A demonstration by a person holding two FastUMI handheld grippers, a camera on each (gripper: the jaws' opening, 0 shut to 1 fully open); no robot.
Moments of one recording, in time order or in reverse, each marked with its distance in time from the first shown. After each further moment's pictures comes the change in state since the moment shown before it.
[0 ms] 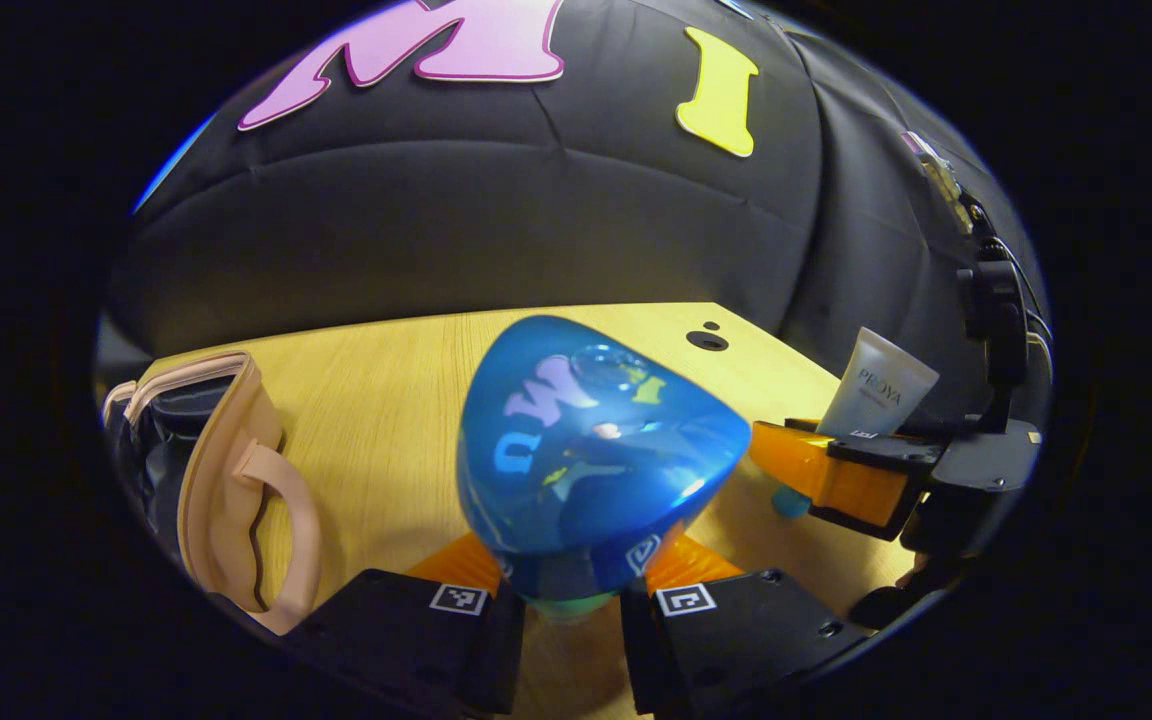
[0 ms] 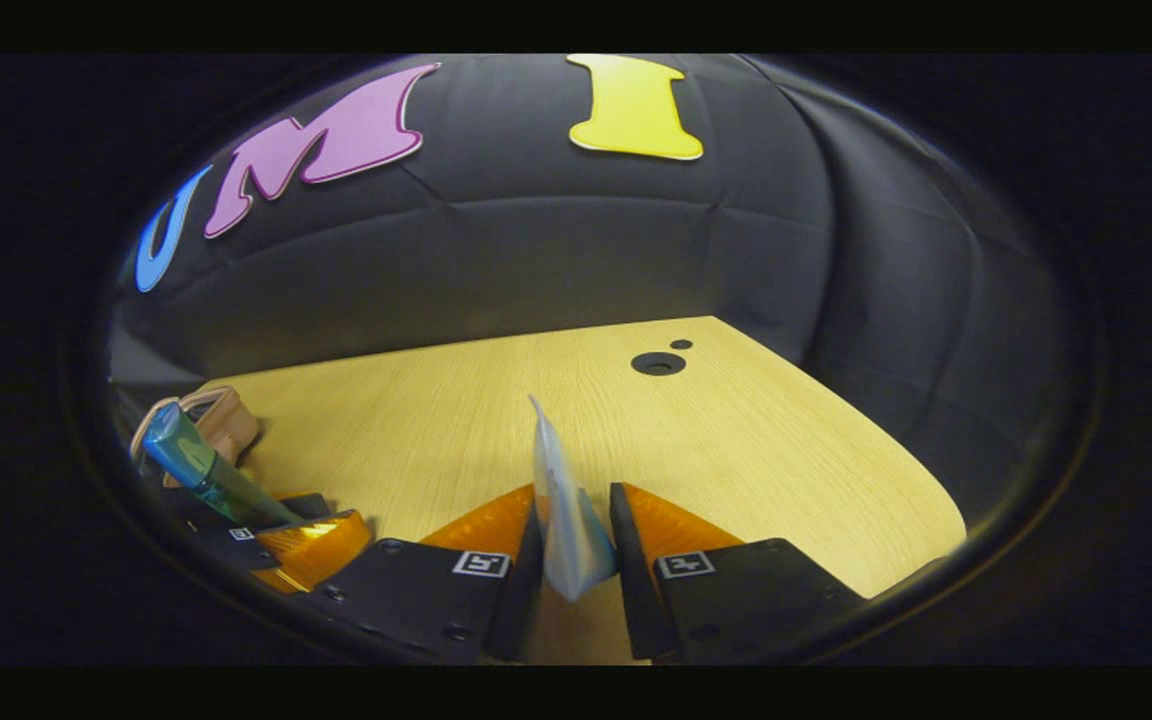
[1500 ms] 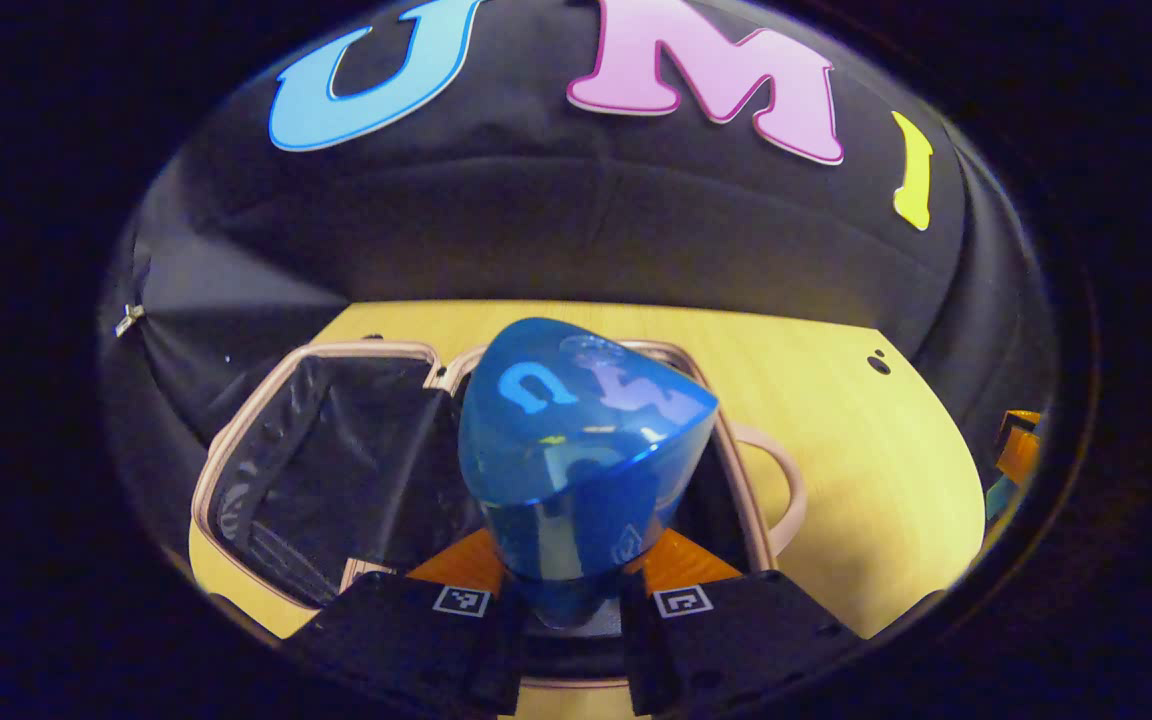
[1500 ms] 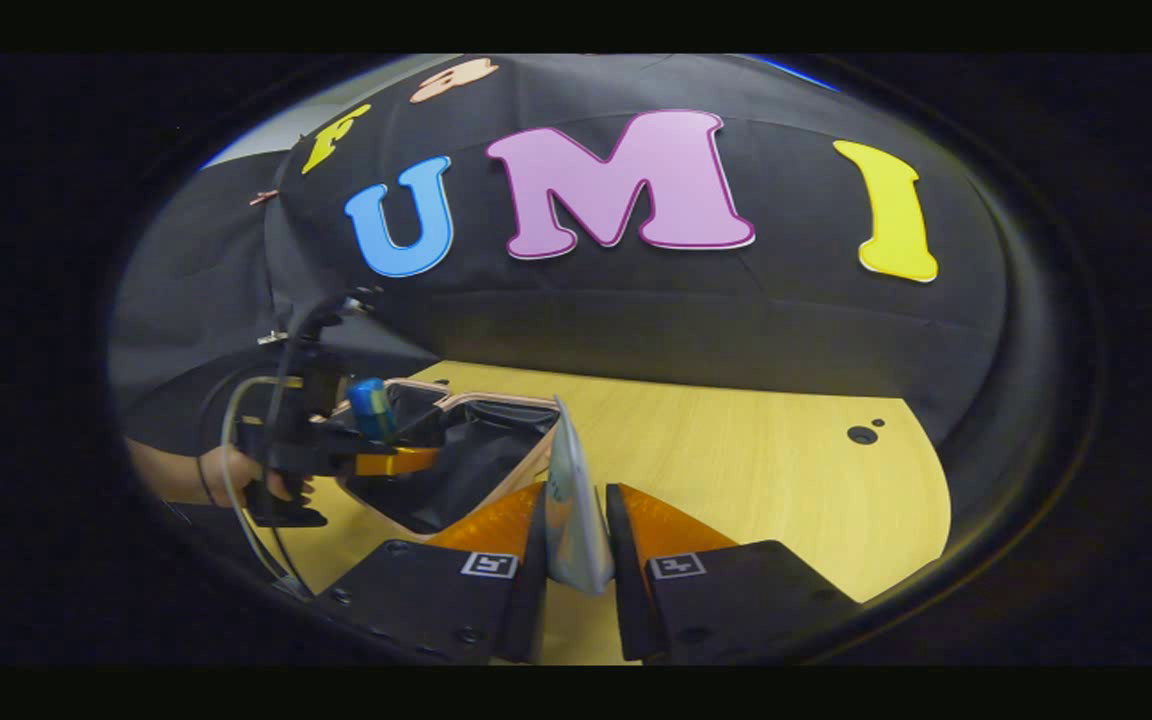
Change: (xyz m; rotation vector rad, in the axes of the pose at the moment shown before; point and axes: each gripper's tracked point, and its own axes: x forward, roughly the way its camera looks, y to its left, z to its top) left arm -0.186 0.261 -0.018 -0.182 0.189 0.332; right arm -0.214 0.213 0.062 -0.169 -0.010 0.538
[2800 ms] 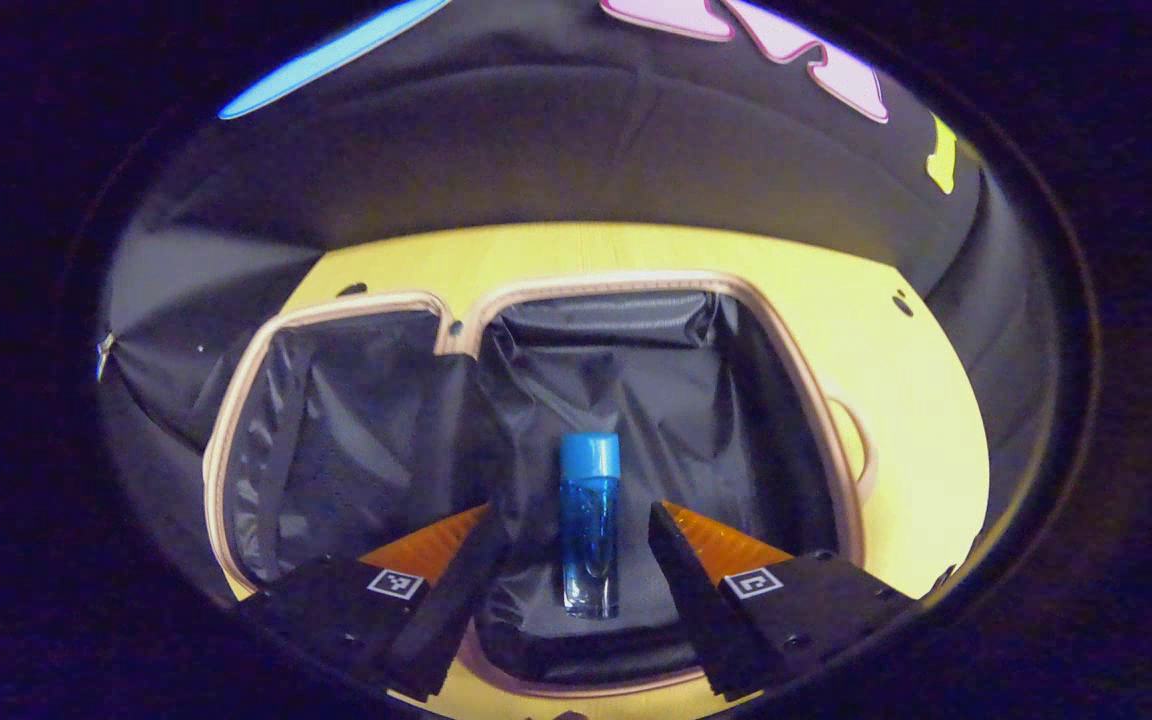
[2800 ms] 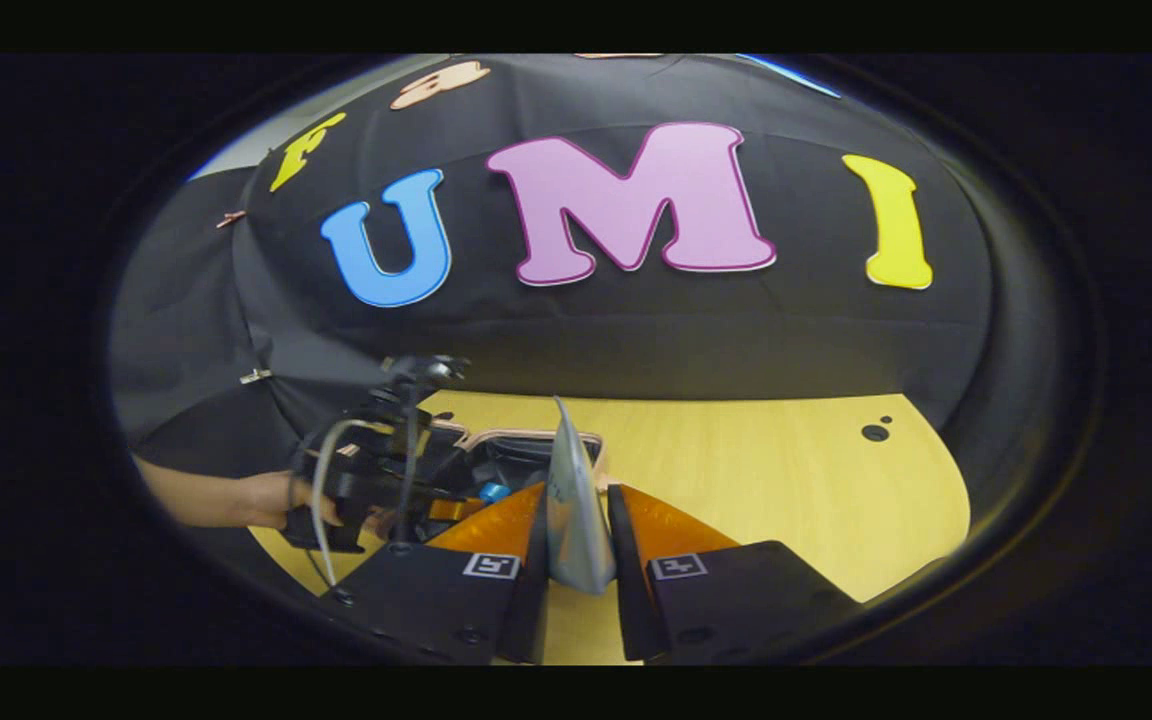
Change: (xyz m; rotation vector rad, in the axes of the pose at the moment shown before) left arm 0.000 0.046 0.027 0.037 0.099 -0.023; right arm 0.035 0.066 0.045 0.065 -0.019 -0.096
